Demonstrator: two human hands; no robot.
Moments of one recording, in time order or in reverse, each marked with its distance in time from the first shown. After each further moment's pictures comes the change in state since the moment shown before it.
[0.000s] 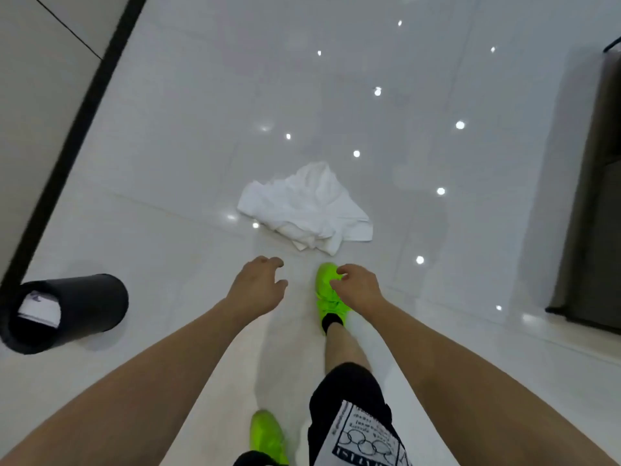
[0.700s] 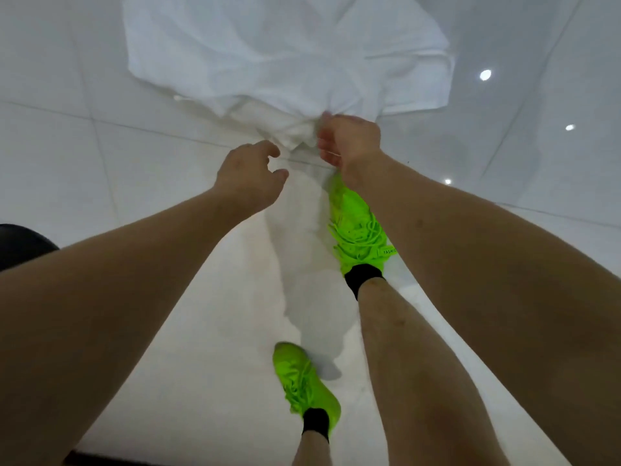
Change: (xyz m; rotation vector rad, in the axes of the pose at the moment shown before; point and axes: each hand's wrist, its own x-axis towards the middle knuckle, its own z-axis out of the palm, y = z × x) left_hand 0.356 -0.074 0.193 0.045 -0.230 -0.172; right_hand 0.414 0.066 0.153 1.084 -0.025 0.529
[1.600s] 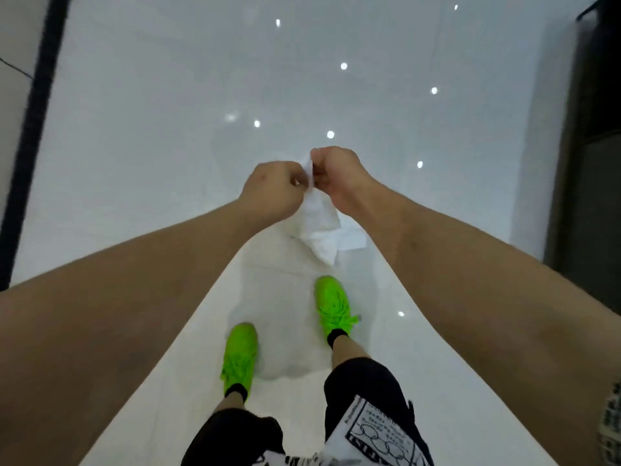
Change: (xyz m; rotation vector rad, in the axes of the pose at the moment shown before) left_hand -0.300 0.113 -0.318 -0.170 0.331 0.452; right_hand -0.460 -0.221 0.019 -0.132 -0.209 -0.466
